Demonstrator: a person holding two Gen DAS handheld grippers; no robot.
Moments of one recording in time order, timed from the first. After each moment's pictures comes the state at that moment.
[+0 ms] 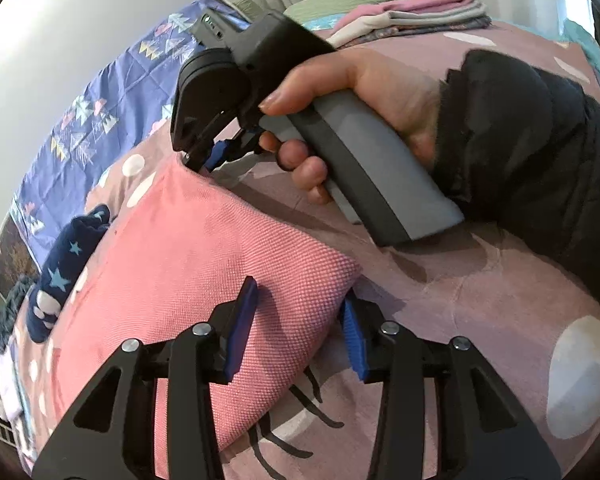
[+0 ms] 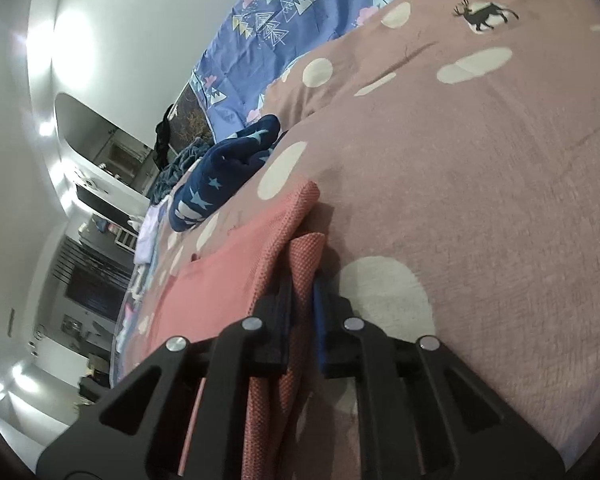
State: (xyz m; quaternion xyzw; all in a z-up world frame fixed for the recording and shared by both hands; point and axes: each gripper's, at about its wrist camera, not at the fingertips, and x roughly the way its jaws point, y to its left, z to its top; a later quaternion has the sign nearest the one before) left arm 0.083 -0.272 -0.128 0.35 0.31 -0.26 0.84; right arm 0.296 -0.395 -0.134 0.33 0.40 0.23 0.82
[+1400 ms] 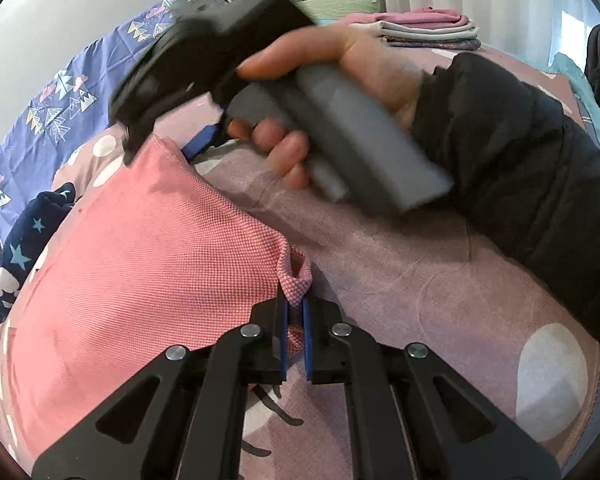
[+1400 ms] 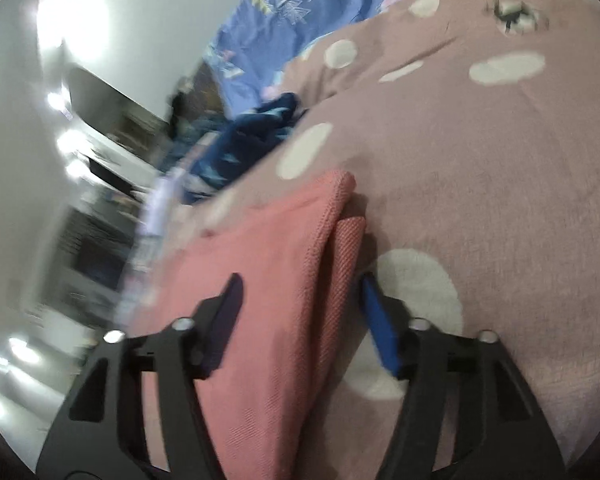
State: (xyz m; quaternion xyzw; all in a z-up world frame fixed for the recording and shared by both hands) left arm 0.090 -0.262 -0.129 0.27 0.35 -0.32 0.84; right arm 0.296 -0.380 -0.120 0.27 0.42 0.24 0.83
